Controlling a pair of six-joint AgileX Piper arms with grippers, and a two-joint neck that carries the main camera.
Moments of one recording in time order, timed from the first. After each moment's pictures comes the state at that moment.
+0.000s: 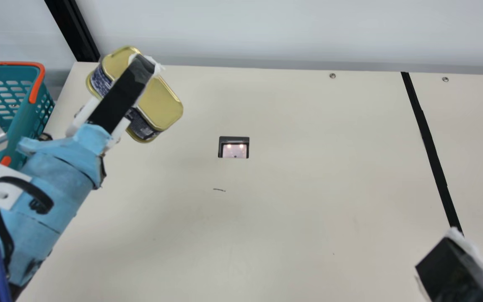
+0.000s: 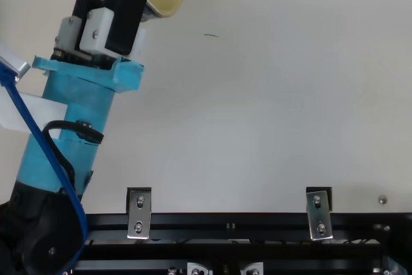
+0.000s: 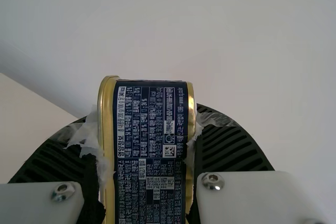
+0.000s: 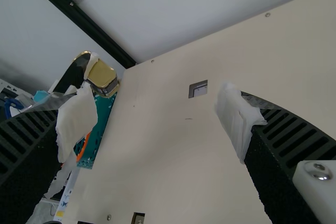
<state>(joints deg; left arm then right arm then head) -47.5 66.2 -29.5 -51.8 -40.2 -11.5 -5.1 25.0 -62.4 29.5 69.9 15.3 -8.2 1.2</state>
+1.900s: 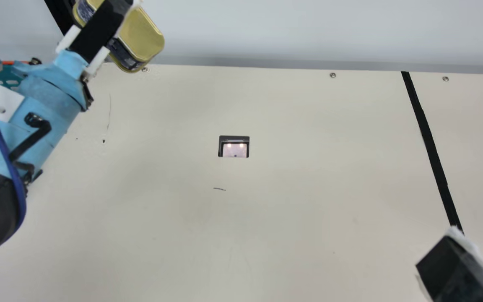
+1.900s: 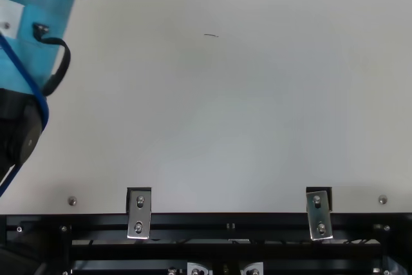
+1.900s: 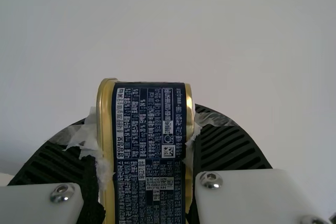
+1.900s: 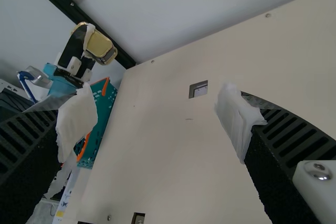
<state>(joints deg) -17.9 82.4 -35.8 4.7 -47.9 -53.5 -5.1 25.0 -62.4 29.5 69.9 15.3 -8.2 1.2</state>
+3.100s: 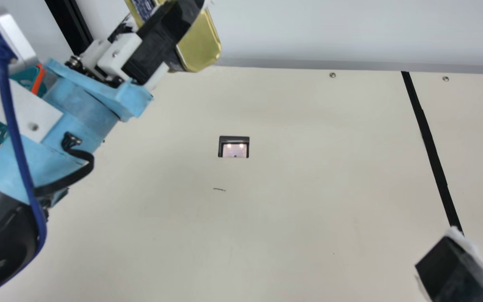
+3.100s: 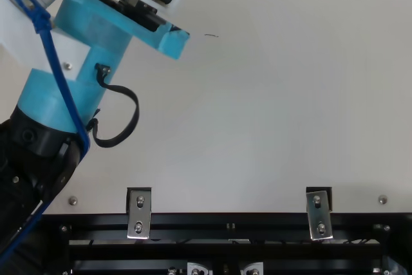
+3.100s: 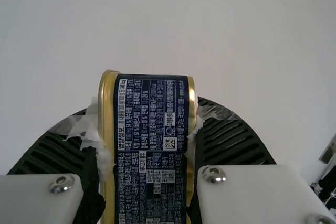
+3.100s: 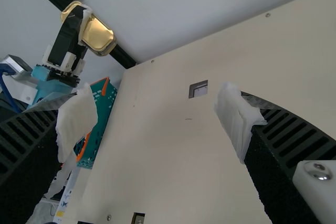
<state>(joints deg) -32.9 77.7 -39.1 -3.3 -45.0 -32.6 -5.1 25.0 -62.4 29.5 69.9 15.3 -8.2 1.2</state>
